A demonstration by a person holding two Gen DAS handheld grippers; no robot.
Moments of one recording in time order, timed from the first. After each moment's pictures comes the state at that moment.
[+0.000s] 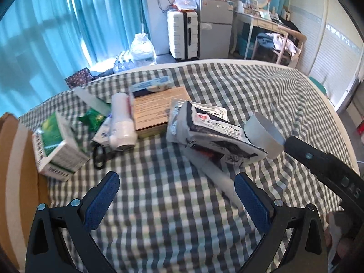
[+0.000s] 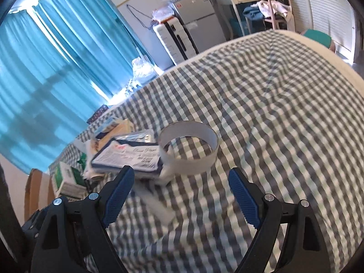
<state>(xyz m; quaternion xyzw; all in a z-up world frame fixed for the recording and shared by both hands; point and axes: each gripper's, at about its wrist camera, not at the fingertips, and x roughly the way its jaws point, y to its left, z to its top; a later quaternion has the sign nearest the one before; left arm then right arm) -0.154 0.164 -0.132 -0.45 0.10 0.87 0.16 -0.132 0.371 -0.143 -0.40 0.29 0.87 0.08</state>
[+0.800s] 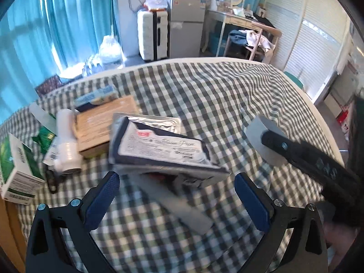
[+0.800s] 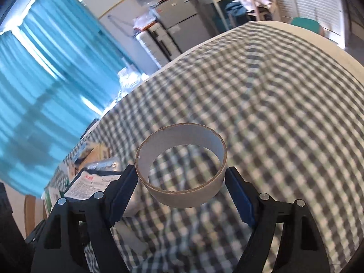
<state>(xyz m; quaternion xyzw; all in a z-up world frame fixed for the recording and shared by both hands) -0.172 0.220 -0.141 -0.46 0.08 0.85 0.23 -0.122 0.431 -0.160 -0.37 0.33 0.86 0.12</state>
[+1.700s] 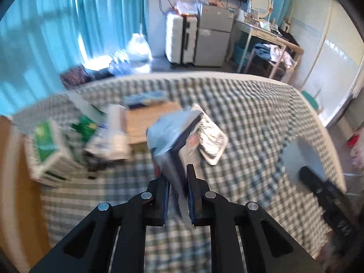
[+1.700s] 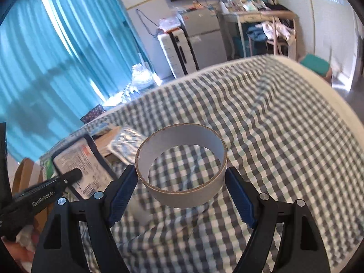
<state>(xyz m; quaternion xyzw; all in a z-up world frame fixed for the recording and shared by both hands) -0.159 0.151 -0.095 -0.44 0.07 0.88 0.16 -0.100 0.367 -0.094 -0.36 0.20 0.91 0.09</state>
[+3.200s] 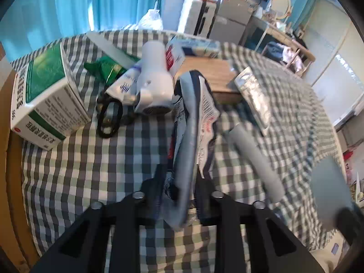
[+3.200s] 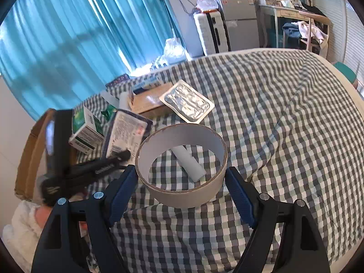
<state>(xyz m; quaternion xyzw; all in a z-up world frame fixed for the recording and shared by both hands) -0.180 0.089 -0.183 -0.50 -0.01 0.85 0.16 -0.089 0.284 -0.123 -0.42 0.16 0.89 0.00</state>
